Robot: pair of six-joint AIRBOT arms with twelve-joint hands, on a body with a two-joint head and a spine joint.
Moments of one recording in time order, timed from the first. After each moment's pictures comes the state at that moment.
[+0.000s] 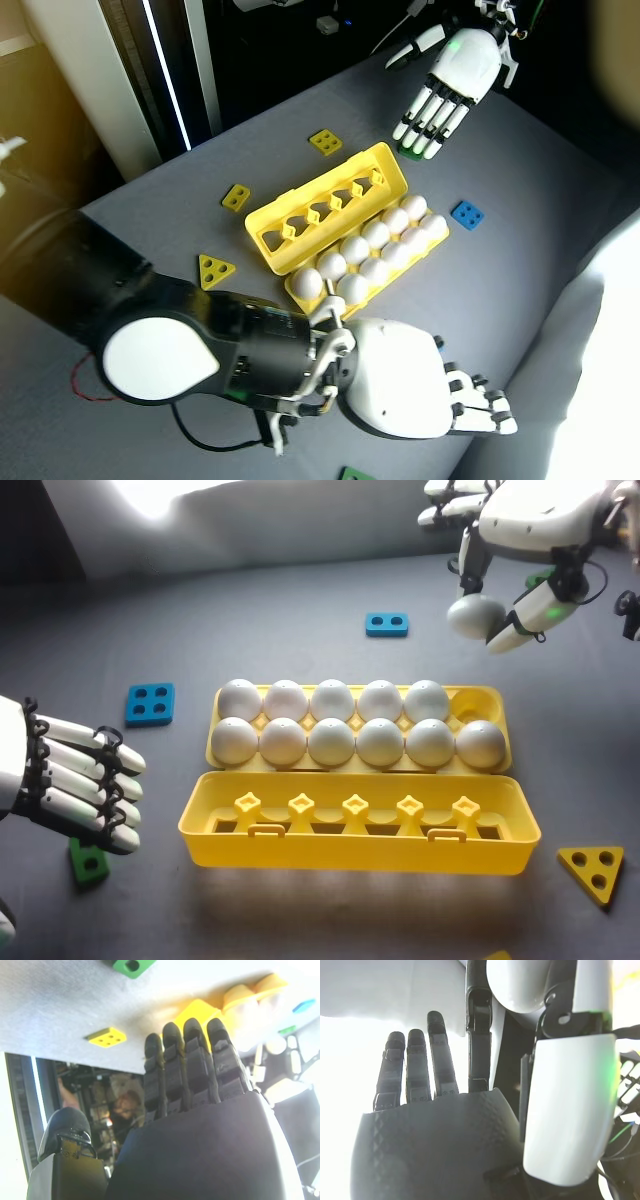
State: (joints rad) left arm 0.52 -0.84 1.08 1.40 -1.11 -0.16; right arm -0.16 -1.32 1.70 -0.74 0.42 -0.43
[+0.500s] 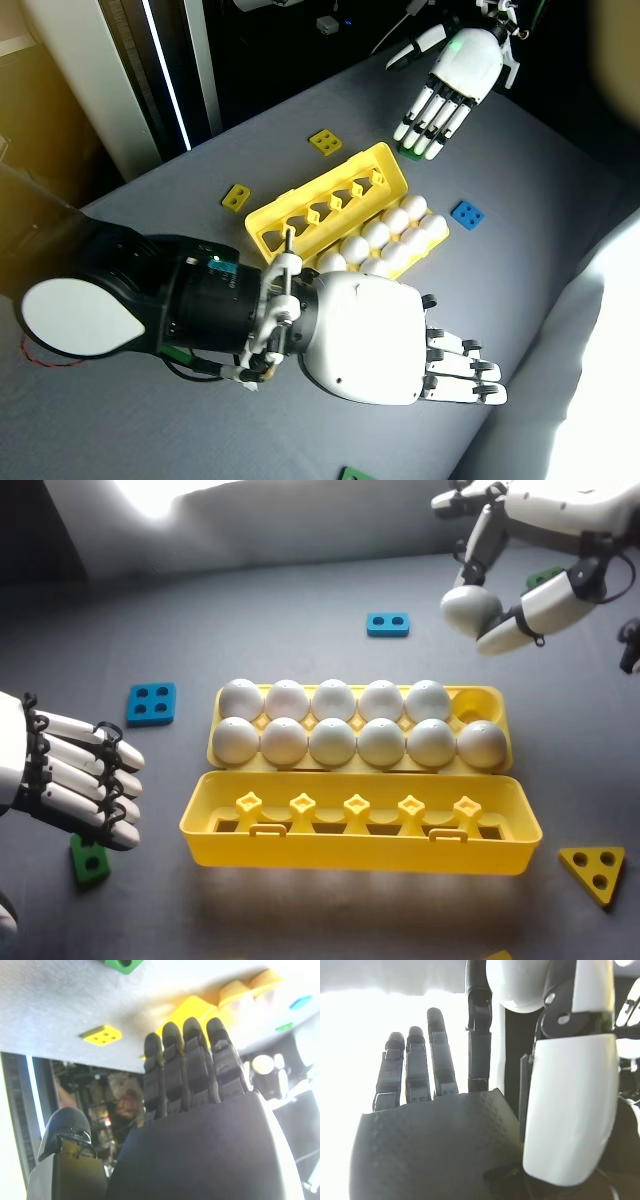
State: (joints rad) left arm 0.51 -0.84 1.08 1.41 -1.11 -0.17; right arm -0.20 -1.18 1.49 -0.34 0.42 -0.54
